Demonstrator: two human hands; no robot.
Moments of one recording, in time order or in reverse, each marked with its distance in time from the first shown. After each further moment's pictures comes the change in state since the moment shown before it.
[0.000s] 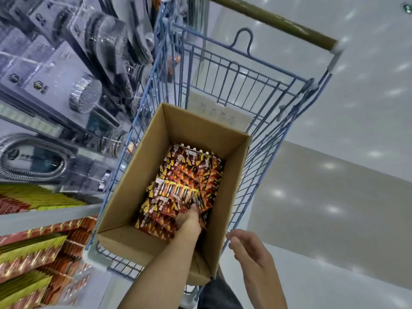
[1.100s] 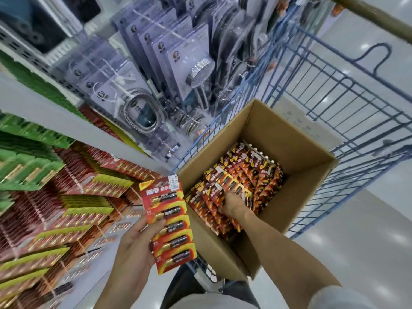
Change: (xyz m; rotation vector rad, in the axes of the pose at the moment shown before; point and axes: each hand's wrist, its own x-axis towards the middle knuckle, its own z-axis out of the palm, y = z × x) left_hand -0.161 0.009 -0.273 -0.389 -0.128 0.364; right_hand 0.195 0.052 0.189 -1.226 -0.622 -0.126
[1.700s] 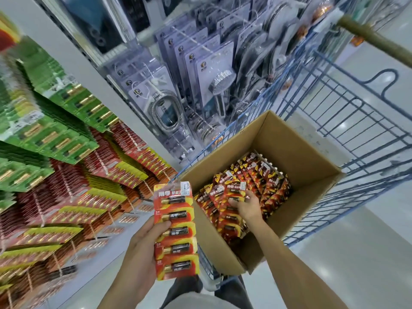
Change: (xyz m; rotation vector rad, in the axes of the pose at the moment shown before) left_hand -0.036 -0.033 -0.015 -0.130 0.043 -0.038; right_hand -0.060 0.013 -0.013 0.876 0.172 -0.052
